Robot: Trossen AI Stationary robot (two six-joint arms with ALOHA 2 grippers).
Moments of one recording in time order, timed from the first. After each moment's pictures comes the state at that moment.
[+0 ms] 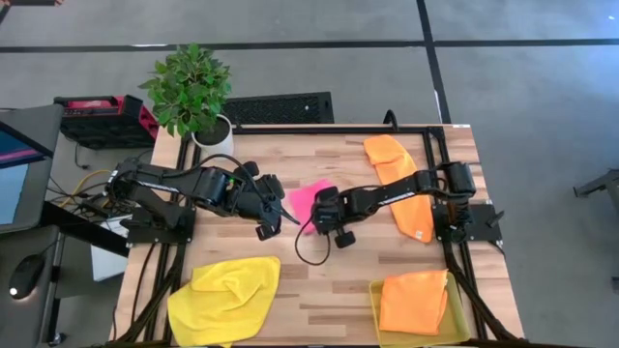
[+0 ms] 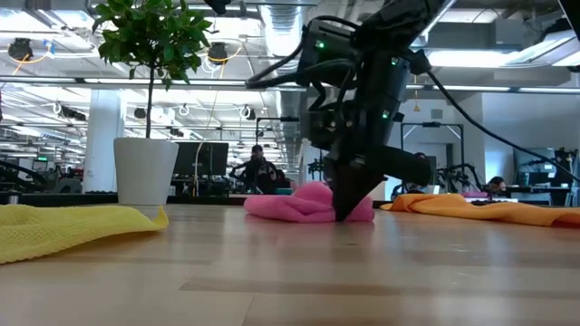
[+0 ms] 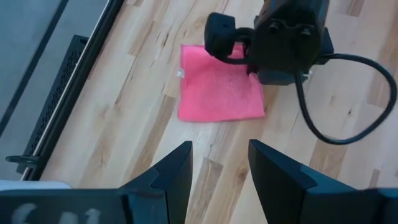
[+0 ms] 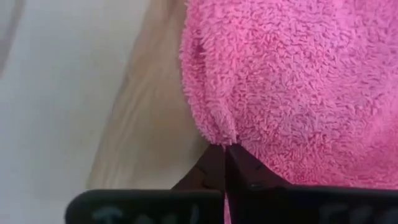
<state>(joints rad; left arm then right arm) -0.24 1.59 1.76 -1.34 -0.46 -0.51 0.06 1.98 1.21 -0.54 0.17 -0.40</state>
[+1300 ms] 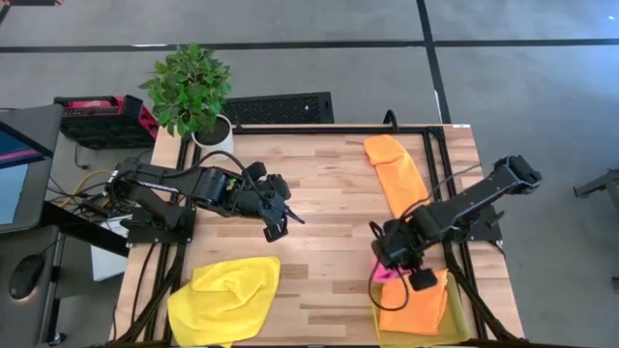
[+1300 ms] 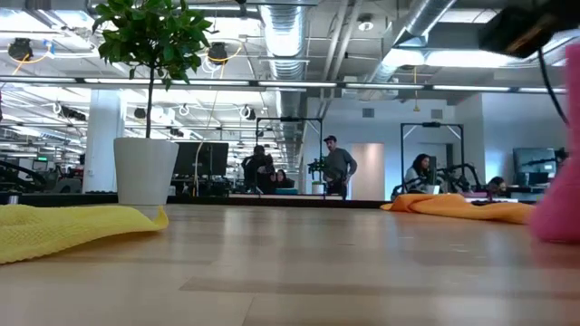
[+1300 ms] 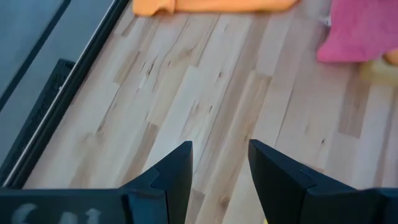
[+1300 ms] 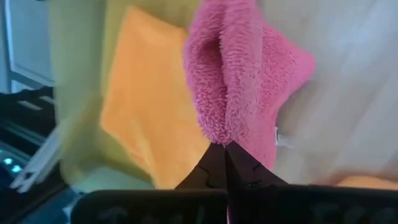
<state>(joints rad) -0.24 1.59 1.76 -1.20 -0.45 -0.47 0.48 1.45 1.20 -1.22 -0.32 0.16</state>
